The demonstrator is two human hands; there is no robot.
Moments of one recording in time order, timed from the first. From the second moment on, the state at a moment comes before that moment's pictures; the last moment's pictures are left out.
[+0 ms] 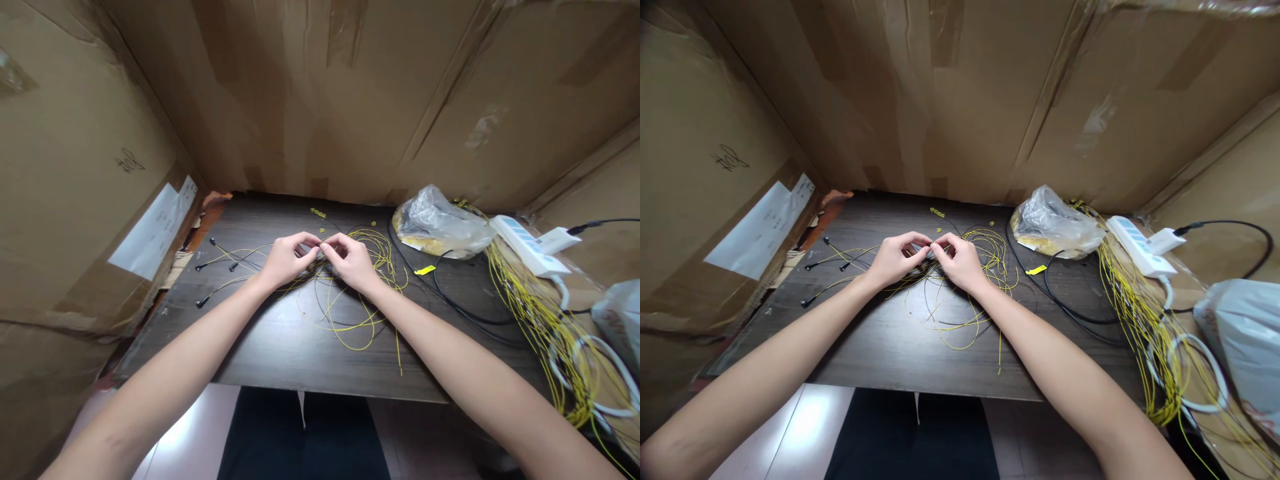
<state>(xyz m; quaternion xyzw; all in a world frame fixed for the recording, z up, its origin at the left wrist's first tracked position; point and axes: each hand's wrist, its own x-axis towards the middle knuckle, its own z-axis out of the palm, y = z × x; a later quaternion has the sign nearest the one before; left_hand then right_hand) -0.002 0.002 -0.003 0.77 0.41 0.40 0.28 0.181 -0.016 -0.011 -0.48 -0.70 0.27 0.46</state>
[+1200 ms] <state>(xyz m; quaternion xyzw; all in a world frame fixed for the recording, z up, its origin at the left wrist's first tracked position) -0.002 0.003 -0.004 0.77 0.40 0.41 0.28 0.184 -0.011 -0.016 -0.44 -0.68 0.35 0.46</state>
